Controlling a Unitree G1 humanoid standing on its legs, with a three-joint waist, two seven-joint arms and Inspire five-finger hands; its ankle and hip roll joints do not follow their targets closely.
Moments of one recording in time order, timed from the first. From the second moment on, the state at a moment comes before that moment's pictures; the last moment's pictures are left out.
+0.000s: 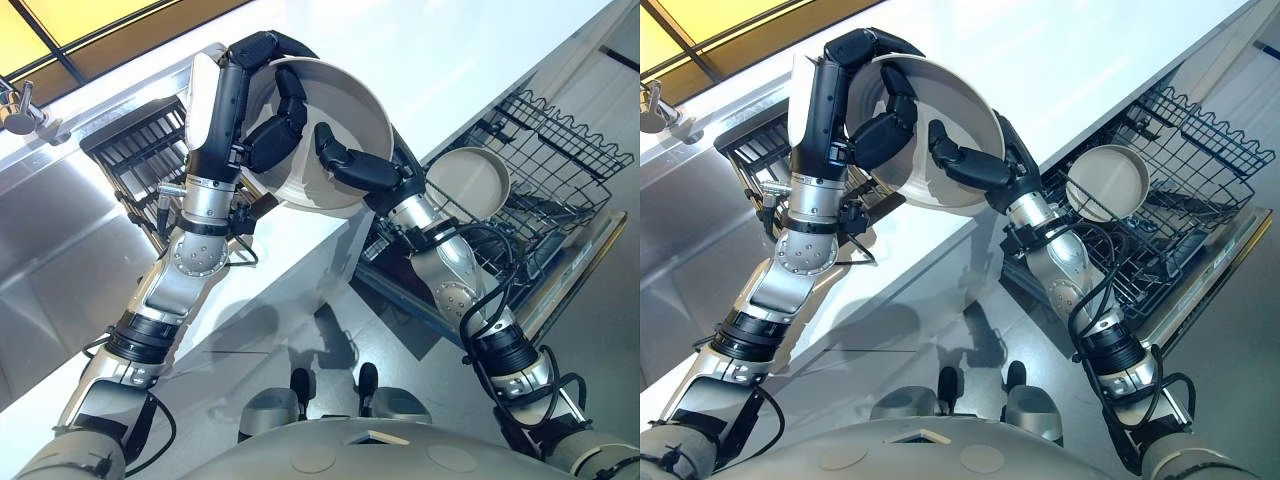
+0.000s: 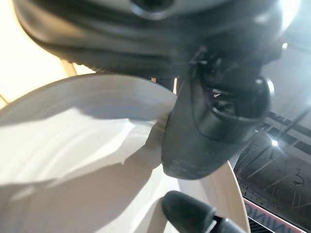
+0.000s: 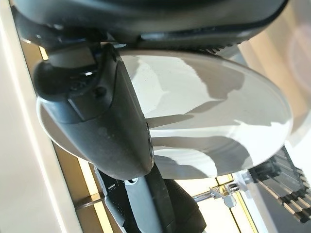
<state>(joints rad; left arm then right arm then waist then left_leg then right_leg) -0.34 0.52 -0.25 -0.09 0.13 -0.36 0.31 -0.31 -0.35 0.34 -0.15 0.71 0.01 0.03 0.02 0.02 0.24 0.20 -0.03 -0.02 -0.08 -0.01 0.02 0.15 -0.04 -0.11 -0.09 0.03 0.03</state>
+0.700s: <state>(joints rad) -0.23 0.54 0.11 0.17 -0.42 -0.13 0.19 -0.33 -0.48 -0.15 0.12 0.58 -0.21 -0.36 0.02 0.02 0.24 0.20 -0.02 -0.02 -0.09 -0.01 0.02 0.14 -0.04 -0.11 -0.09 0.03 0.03</state>
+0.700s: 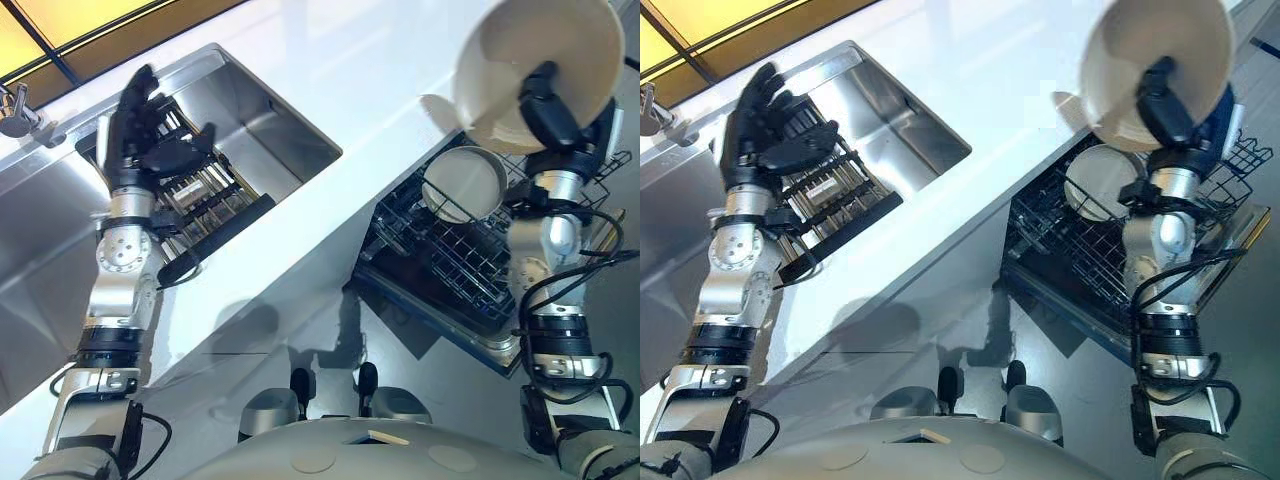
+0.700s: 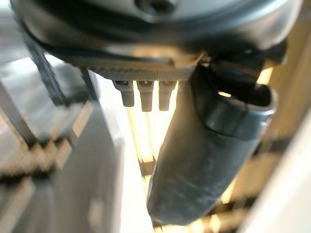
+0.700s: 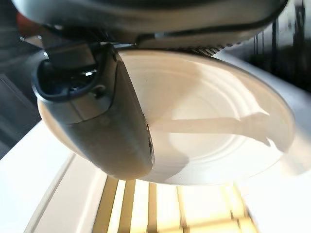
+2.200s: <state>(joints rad) -0.04 0.44 0.22 0.33 -0.43 -0.23 0.19 -0.01 -0.51 -0.02 0.30 -0.10 -0.20 -0.19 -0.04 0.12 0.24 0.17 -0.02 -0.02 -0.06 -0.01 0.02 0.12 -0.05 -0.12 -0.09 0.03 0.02</state>
